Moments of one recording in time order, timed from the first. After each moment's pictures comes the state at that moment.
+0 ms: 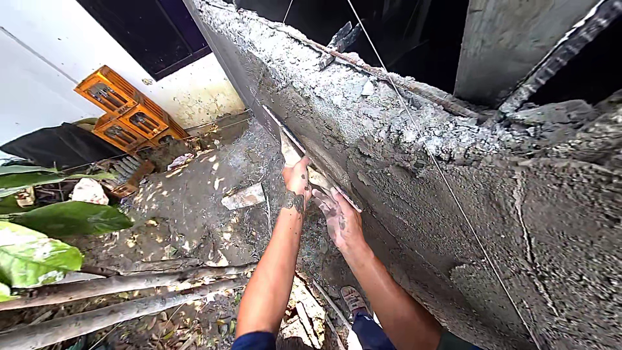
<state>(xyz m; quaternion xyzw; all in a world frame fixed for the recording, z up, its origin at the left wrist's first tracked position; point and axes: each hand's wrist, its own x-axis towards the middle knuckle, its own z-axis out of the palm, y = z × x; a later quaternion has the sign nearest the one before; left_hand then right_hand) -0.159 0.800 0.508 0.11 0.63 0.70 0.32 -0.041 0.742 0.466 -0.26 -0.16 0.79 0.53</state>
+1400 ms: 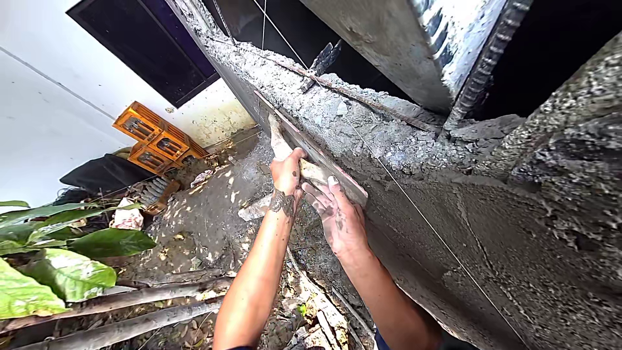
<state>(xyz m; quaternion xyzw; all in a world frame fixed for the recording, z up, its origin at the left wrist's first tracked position) -0.145 0.800 0.590 0.20 0.66 0.66 0.29 -0.021 0.741 0.555 -0.21 -0.12 0.81 0.53</state>
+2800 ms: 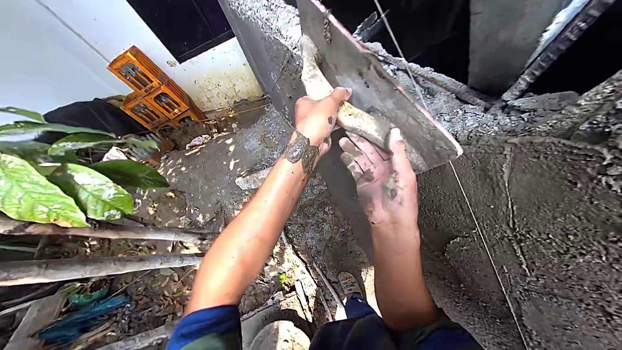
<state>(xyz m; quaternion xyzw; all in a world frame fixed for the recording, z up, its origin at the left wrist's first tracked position) -0.116 0.765 0.669 0.27 0.62 0.64 0.35 0.019 0.721 0.601 -0.13 -0.22 0.80 0.55</state>
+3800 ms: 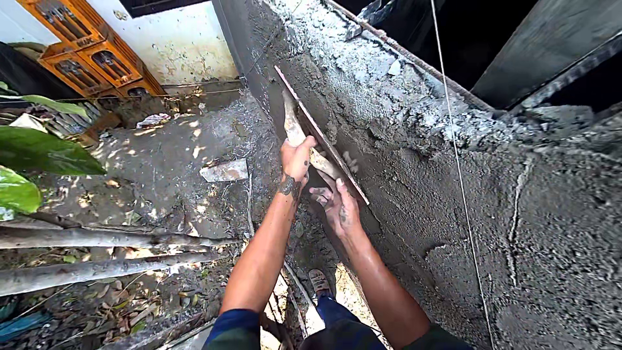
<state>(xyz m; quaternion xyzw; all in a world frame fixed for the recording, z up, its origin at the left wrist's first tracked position) -0.156 0.773 0.503 0.20 0.60 0.71 0.32 -0.009 0.739 0.430 -0.20 -0.34 0.80 0.45</state>
